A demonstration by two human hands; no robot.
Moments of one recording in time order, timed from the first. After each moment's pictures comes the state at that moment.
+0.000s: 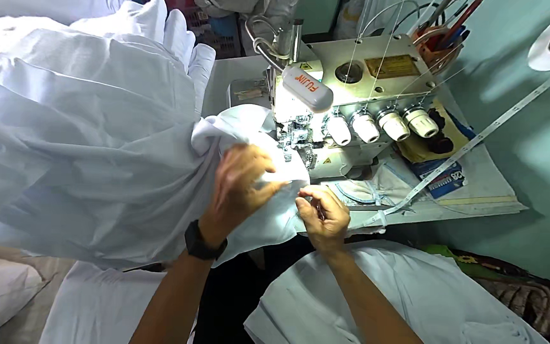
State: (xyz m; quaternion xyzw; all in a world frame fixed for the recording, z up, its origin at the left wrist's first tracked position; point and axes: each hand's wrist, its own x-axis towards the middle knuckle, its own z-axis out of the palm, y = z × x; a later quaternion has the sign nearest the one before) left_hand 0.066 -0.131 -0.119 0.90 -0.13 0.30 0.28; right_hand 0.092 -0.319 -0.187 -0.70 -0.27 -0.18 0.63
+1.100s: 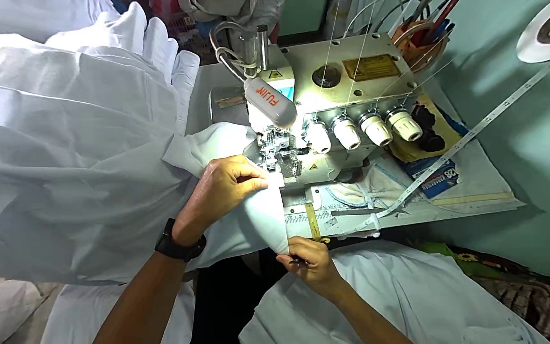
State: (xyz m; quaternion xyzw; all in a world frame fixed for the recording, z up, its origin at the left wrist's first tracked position) left_hand 0.086 -0.122 -0.098 0.91 -0.09 0.08 0.39; right_hand 0.056 -0.360 -0.228 -0.68 -0.40 -0.01 0.61
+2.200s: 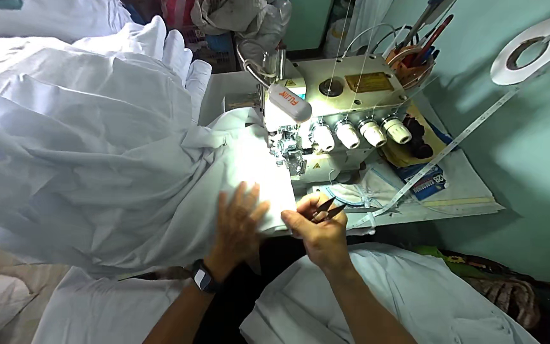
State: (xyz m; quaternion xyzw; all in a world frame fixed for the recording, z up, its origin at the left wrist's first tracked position) left_hand 0.007 -0.150 -0.194 0.93 -0.06 0.35 0.13; right_hand 0.066 -0.318 -0.133 -0.57 -0.13 0.05 0.81
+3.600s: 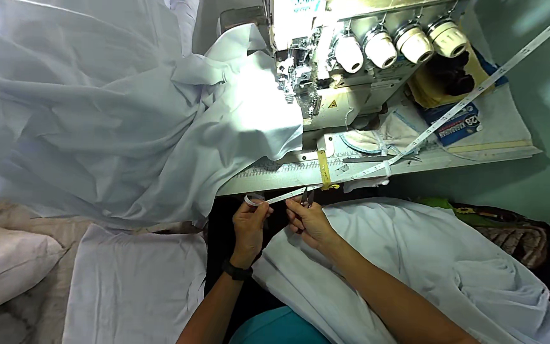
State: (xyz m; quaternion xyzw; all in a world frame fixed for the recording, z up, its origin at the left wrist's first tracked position) left_hand -0.059 -0.224 -0.226 0.46 0.29 0.21 0.81; right_hand 0.013 -0.342 -0.217 -0.48 0.22 0.40 0.75
